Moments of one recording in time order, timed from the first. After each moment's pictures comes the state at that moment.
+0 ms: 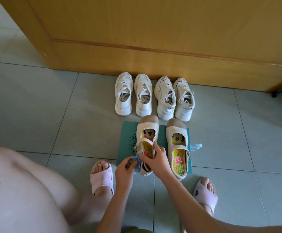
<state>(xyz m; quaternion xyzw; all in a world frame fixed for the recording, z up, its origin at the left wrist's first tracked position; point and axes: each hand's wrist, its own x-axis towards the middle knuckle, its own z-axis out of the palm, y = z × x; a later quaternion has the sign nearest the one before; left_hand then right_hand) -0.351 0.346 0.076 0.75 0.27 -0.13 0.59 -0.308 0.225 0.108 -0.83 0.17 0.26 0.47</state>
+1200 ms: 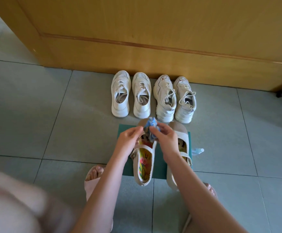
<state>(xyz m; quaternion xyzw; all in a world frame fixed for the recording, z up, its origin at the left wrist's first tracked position) -0.231 0.348 0.110 0.69 0.25 -0.22 0.64 -0.224 0.212 0.112 -0.68 0.25 0.12 0.67</state>
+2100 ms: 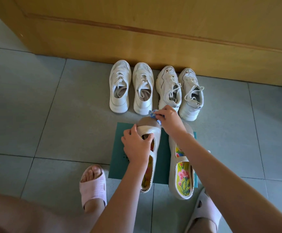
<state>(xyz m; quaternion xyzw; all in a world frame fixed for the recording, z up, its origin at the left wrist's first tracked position) -0.222 0.297 0.075 0.87 0.30 -0.12 0.37 -0.139 0.184 0.068 -0.93 -0.03 0.15 0.32</state>
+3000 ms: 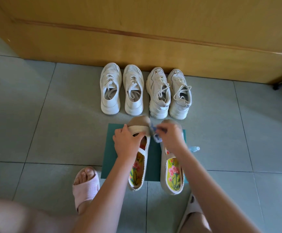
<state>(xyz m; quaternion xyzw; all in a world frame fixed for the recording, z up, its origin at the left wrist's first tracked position) -0.214 0.307 0.070 0.89 0.24 -0.18 0.34 -0.201 0.165 0.107 -0.87 0.11 0.20 0.44</state>
